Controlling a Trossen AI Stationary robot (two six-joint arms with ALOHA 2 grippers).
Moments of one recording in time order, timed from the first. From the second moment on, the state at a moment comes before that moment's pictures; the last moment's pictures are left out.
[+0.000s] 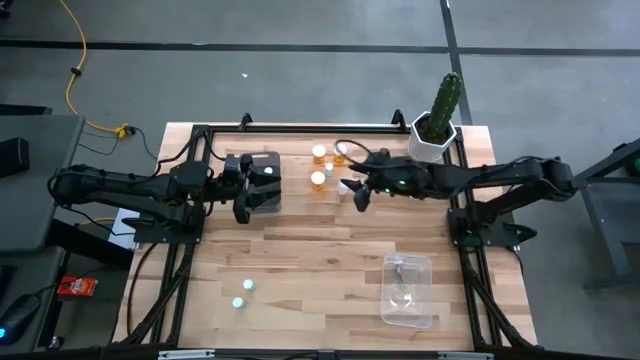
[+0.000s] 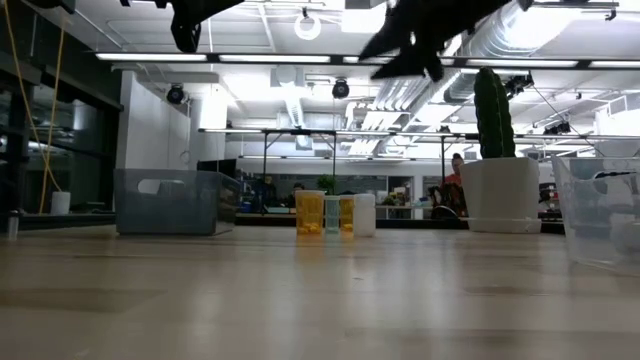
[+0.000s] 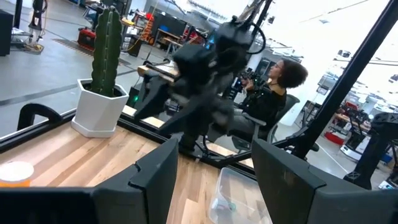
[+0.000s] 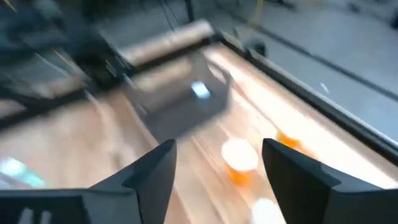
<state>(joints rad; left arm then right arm) 0.10 0.82 0.55 0.30 -0.12 -0.39 -0.06 1.30 0.95 -0.12 0.32 0.31</state>
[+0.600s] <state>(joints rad) 0.10 0.82 0.55 0.30 -0.11 -0.39 -0.22 1.75 1.06 -0.25 0.25 0.45</state>
